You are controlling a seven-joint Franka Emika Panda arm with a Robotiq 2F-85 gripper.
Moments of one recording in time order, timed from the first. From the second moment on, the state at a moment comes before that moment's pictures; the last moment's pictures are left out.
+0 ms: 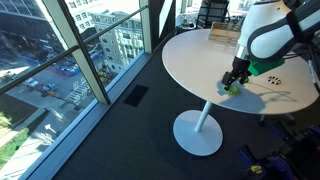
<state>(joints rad) 0.03 0.34 -0.04 -2.30 -0.08 2.53 0.16</state>
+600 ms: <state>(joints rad) 0.03 0.35 -0.04 -2.30 -0.08 2.56 0.16</state>
